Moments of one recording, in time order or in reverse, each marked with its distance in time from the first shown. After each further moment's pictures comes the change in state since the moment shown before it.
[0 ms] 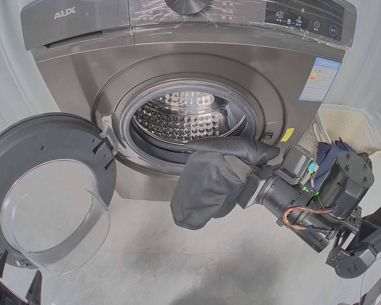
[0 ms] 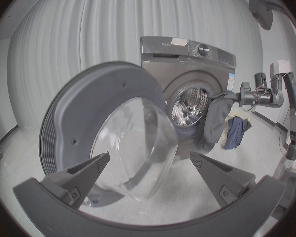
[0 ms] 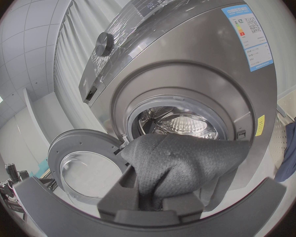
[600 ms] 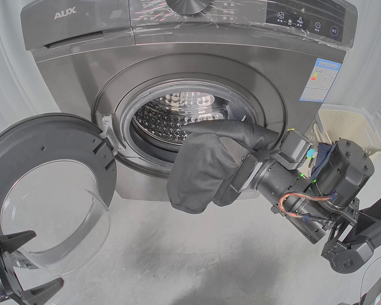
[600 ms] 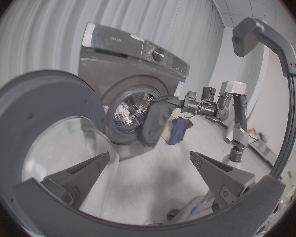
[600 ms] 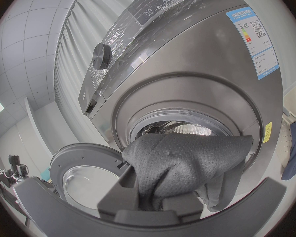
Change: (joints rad) left arm -0.035 0.466 -0.230 -0.094 -0.560 0.007; right arm -0.001 0.017 -0.084 -0.011 -0.003 0.038
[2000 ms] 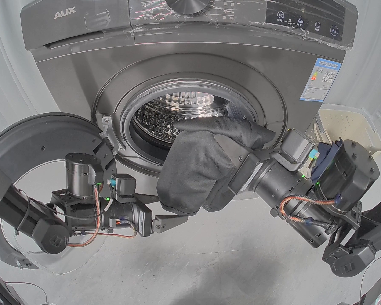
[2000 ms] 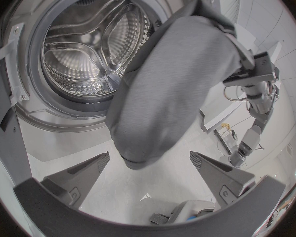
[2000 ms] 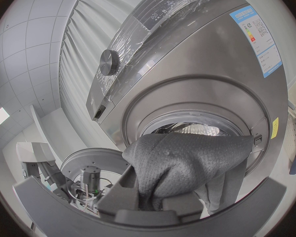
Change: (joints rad) left arm -0.433 1.319 -0.356 -0.656 0.124 -0.111; right arm 0.033 -0.009 -0.001 -0.027 0.020 0.031
